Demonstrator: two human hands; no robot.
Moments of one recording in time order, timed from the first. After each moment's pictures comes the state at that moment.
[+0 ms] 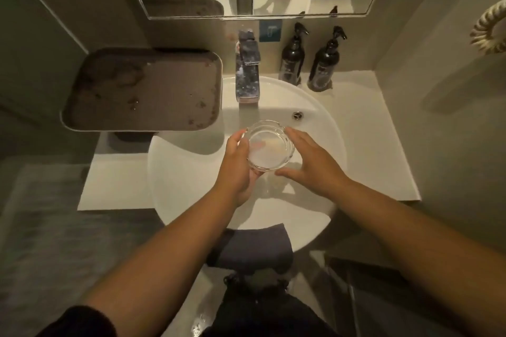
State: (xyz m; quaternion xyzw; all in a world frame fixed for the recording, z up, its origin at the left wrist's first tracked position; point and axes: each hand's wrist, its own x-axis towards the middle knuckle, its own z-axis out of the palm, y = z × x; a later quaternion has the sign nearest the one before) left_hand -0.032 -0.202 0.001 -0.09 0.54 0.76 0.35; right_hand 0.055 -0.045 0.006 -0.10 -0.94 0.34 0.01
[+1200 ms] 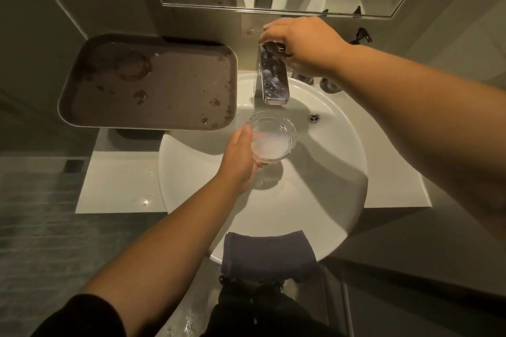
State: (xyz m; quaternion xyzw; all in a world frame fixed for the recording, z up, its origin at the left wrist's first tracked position) left_hand -0.081 -0.215 -0.018 -0.11 0.54 0.76 0.35; right_hand -0.134 -0.031 0.139 0.10 -0.99 0.02 0.06
